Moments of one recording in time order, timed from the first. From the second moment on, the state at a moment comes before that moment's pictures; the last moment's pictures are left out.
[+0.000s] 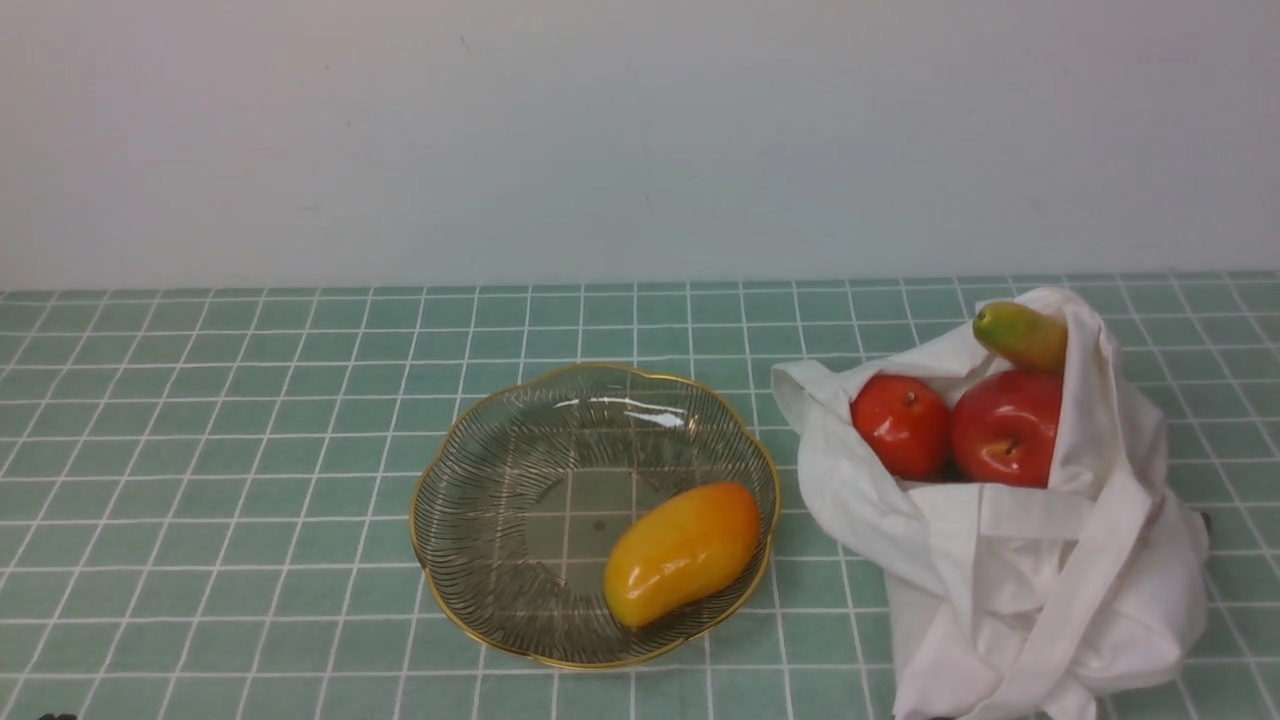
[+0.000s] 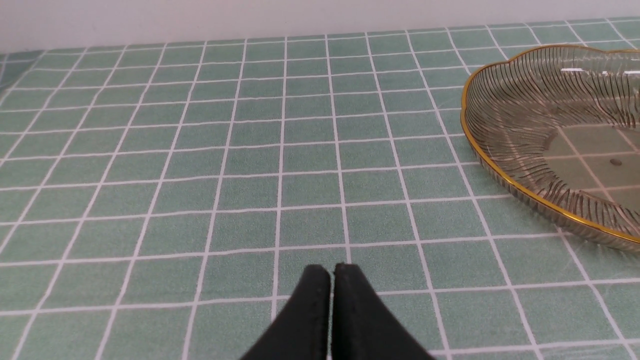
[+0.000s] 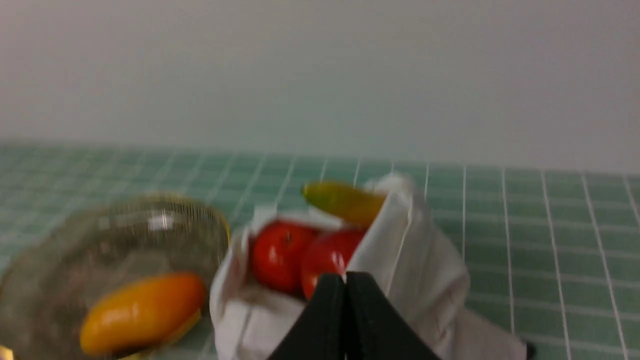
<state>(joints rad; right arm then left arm) 0.08 0.64 -0.80 0.25 0.83 -0.23 -0.04 -0.01 0.03 0.03 0.38 -0.01</state>
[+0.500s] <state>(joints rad) 0.20 1.34 -1.21 0.26 0.97 -0.46 -0.04 -0.01 0.03 0.03 0.38 -0.01</state>
